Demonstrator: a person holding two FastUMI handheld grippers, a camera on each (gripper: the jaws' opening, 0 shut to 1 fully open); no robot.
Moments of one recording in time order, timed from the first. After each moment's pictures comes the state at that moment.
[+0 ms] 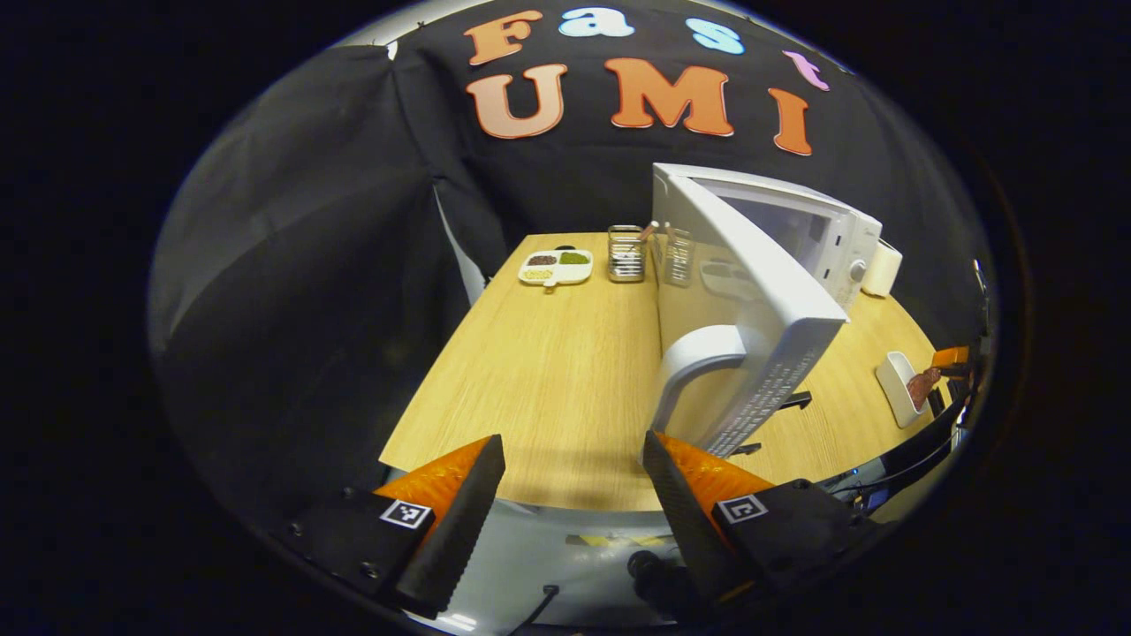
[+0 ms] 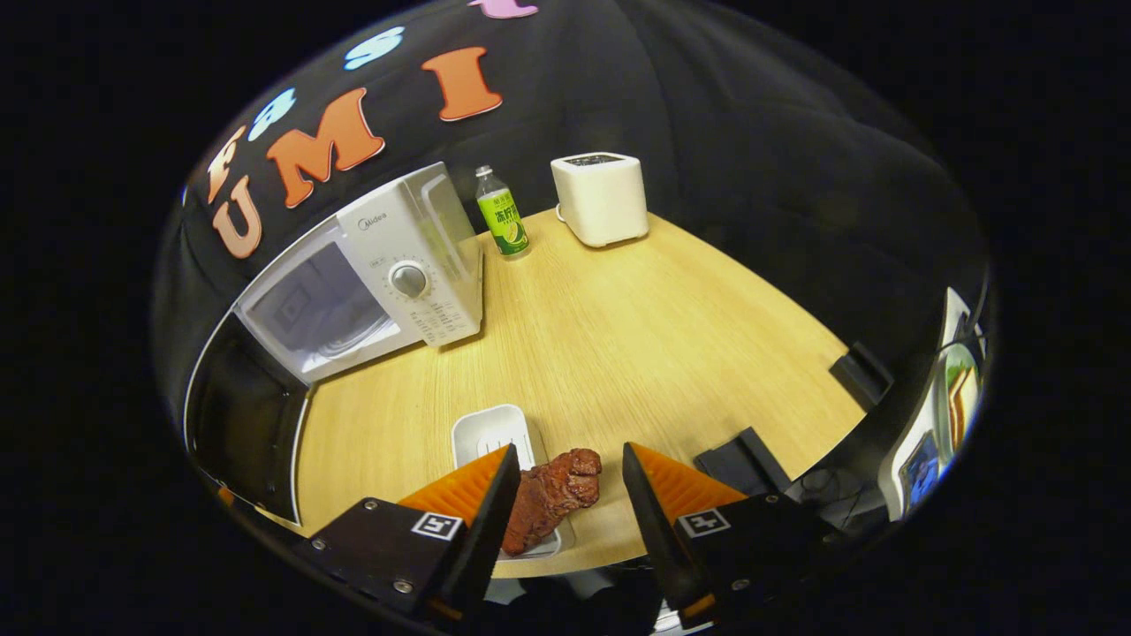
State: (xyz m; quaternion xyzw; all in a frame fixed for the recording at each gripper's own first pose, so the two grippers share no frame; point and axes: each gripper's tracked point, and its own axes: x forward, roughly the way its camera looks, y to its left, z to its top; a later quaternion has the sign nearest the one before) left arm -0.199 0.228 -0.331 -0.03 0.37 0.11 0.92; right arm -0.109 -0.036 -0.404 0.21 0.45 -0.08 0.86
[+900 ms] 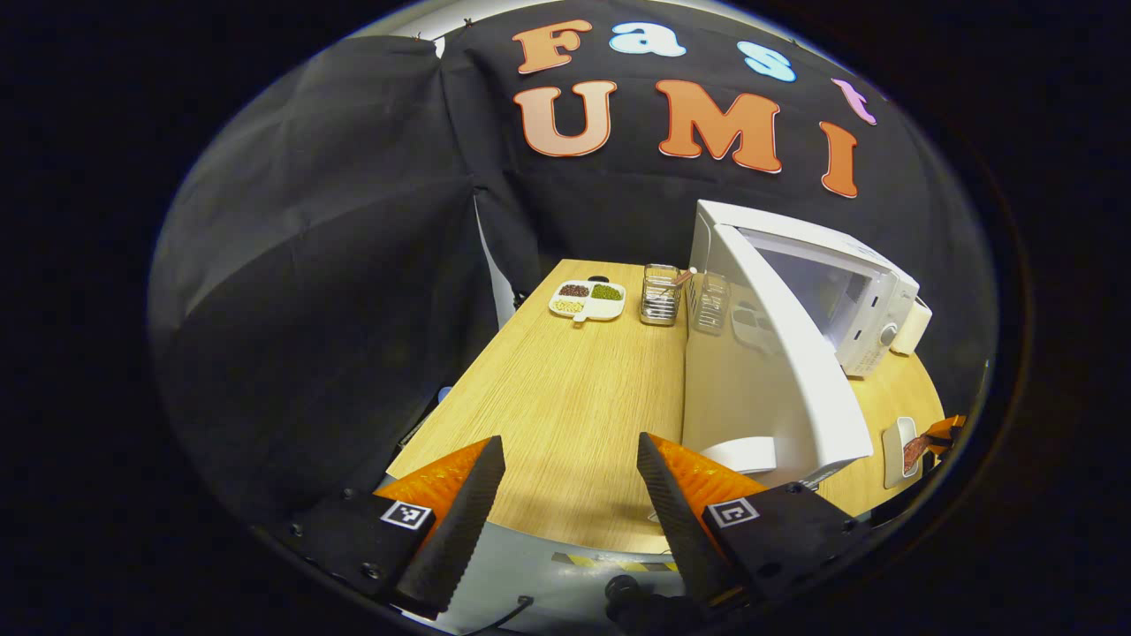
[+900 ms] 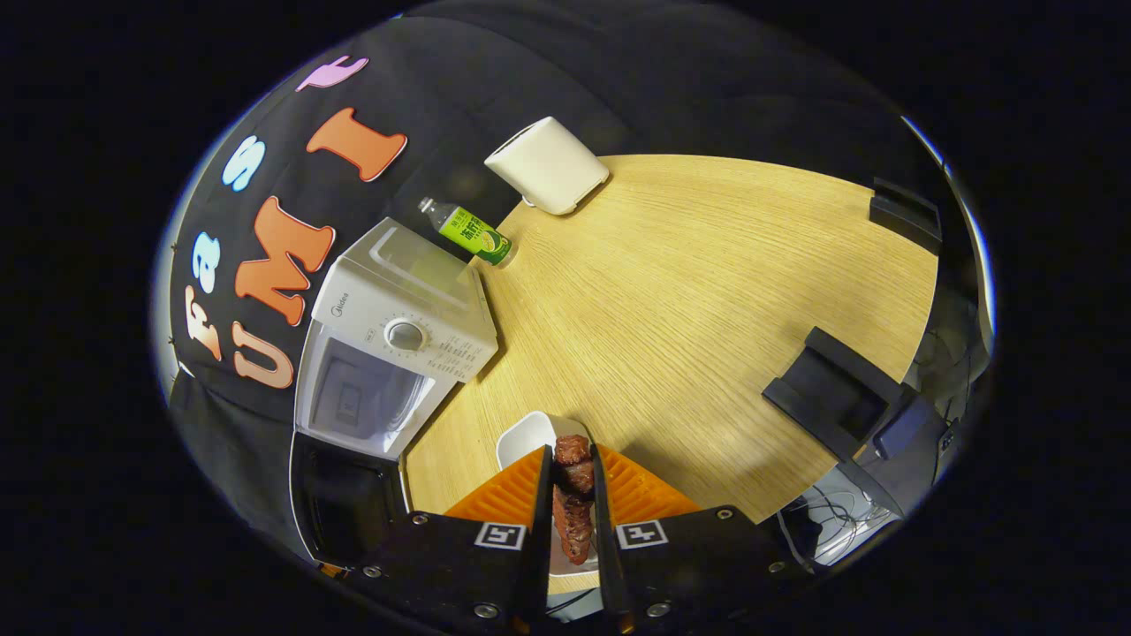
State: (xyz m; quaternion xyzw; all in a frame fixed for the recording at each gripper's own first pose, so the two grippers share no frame) left arm -0.158 0.236 -0.318 -0.06 0.35 0.16 0.92; right arm -0.097 -0.012 -0.420 0.44 0.42 -0.09 0.78
